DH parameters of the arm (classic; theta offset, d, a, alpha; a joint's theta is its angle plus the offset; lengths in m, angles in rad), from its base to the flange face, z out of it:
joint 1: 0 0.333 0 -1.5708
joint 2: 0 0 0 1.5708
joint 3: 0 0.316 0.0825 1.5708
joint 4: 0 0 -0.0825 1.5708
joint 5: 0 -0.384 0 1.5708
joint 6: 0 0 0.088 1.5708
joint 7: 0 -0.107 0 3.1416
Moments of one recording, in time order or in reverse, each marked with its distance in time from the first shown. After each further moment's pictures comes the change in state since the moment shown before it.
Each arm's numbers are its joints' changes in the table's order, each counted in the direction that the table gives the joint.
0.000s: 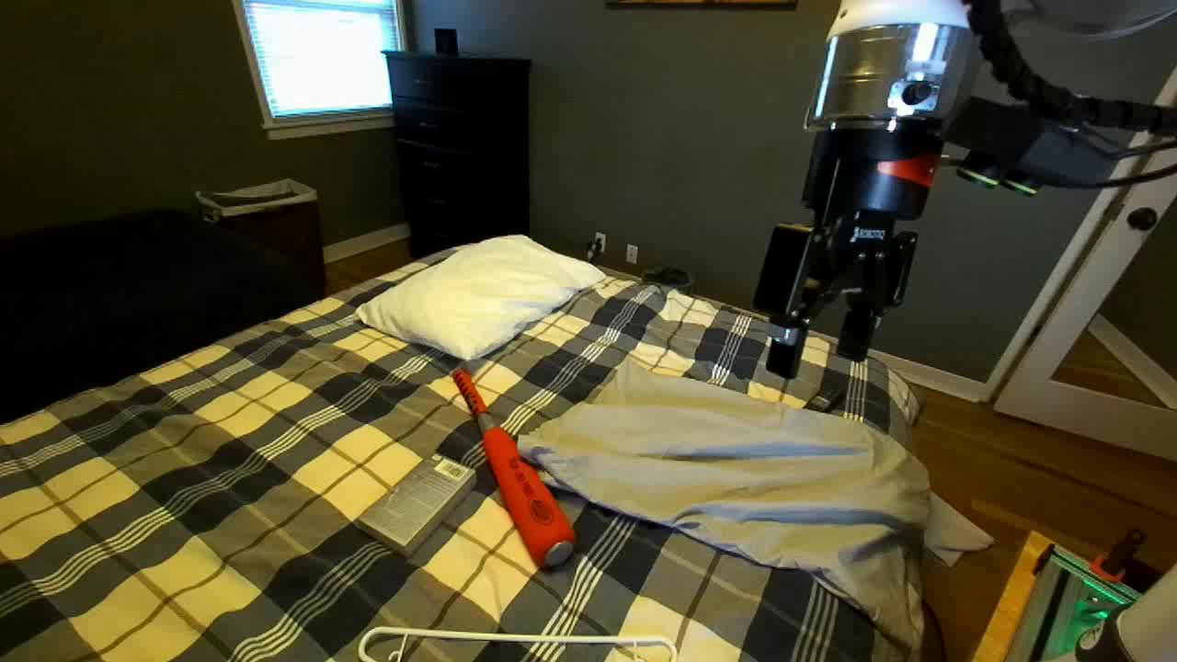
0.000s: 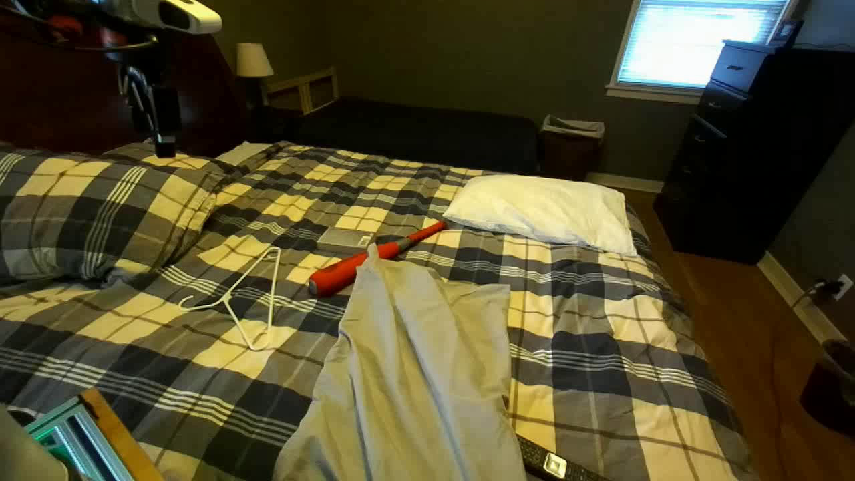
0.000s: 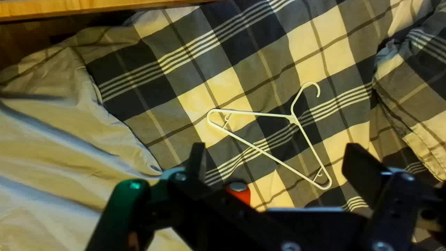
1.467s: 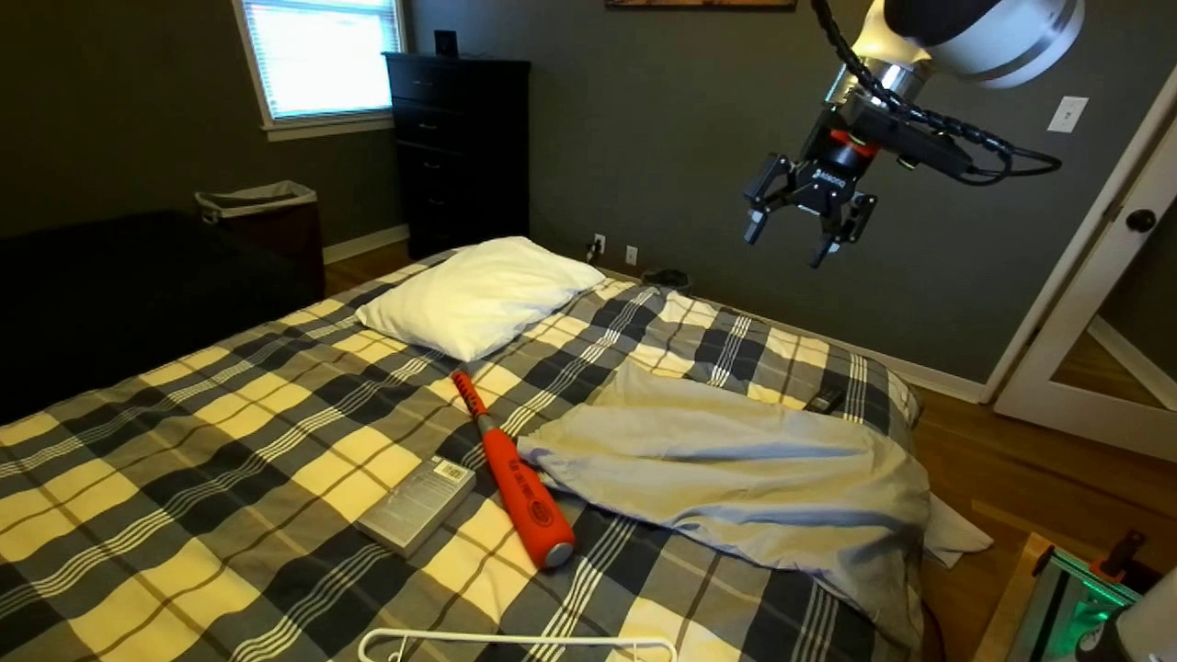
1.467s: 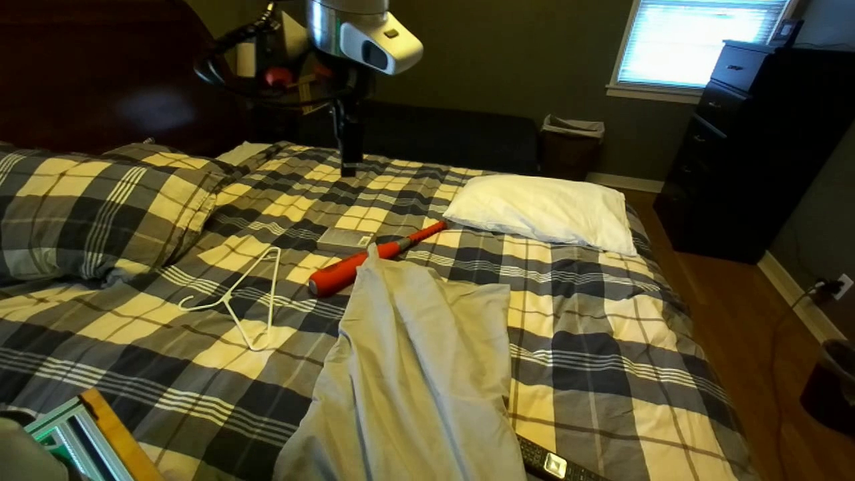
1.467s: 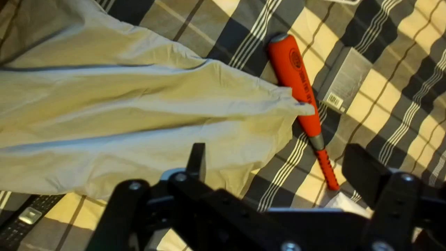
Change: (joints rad) arm -0.285 0.227 -0.280 0.095 0.018 -0.261 0.057
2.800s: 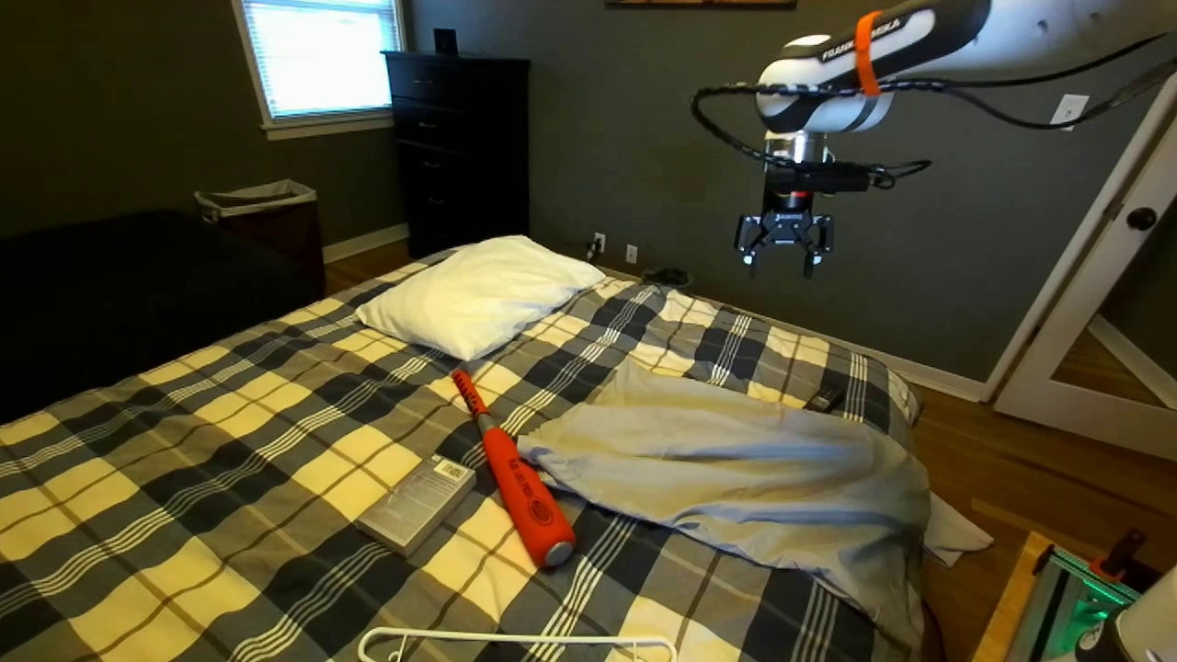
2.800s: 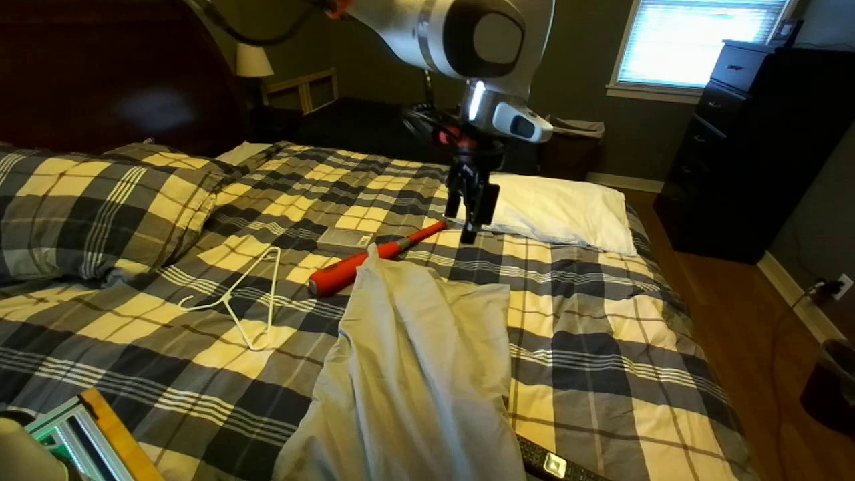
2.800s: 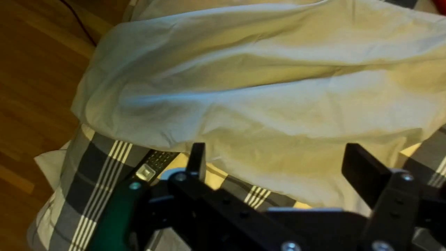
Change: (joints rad) arm -0.049 0.621 -0.124 0.530 0.276 0.201 -0.027
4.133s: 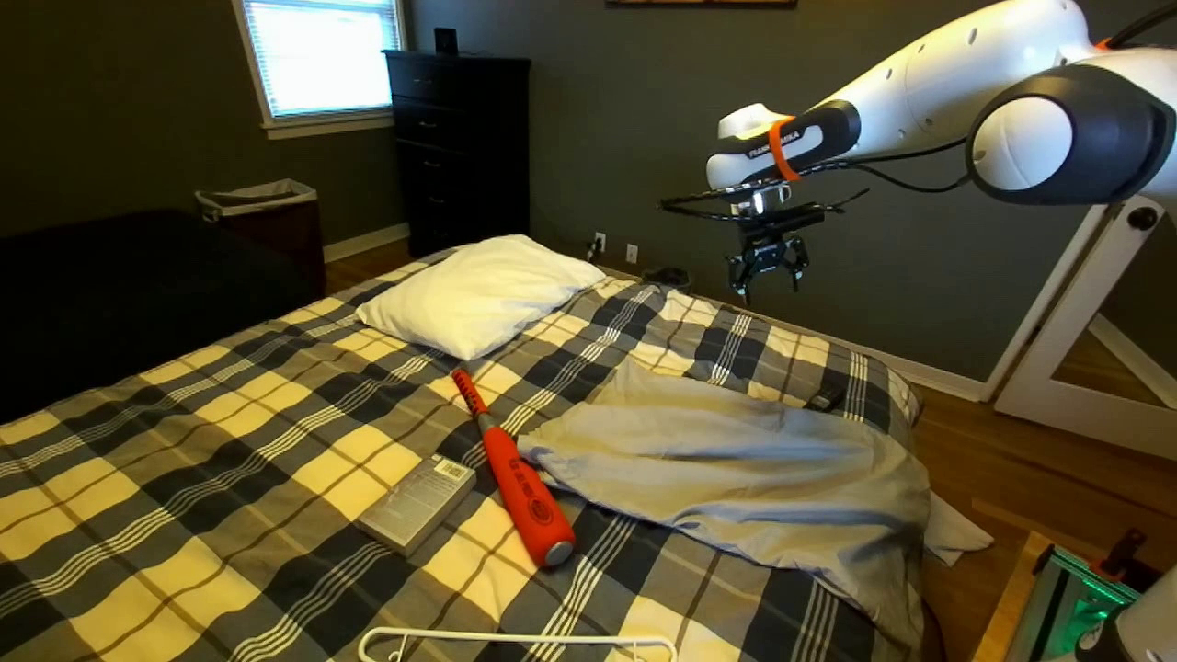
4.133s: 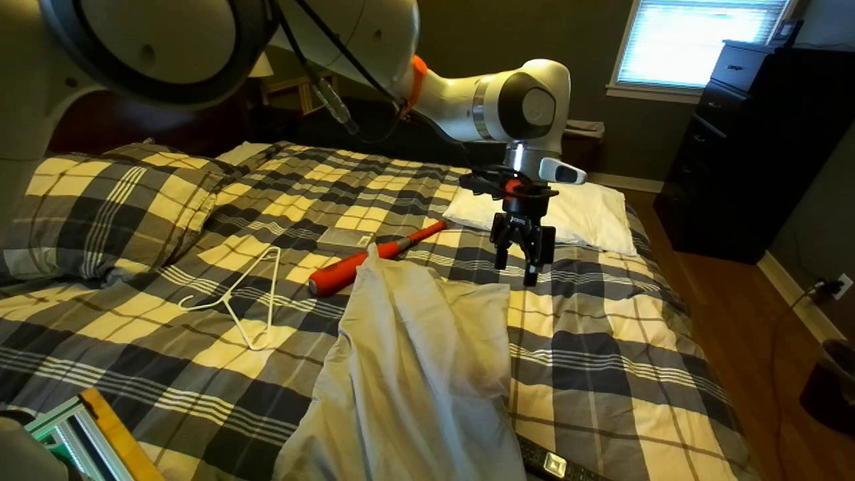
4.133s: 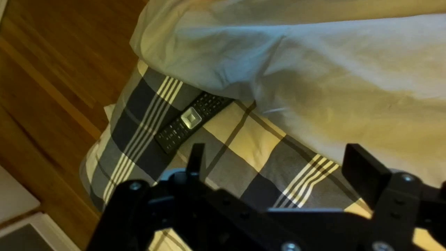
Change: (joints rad) arm 0.007 0.385 -0.050 0.349 0.197 0.024 0.074
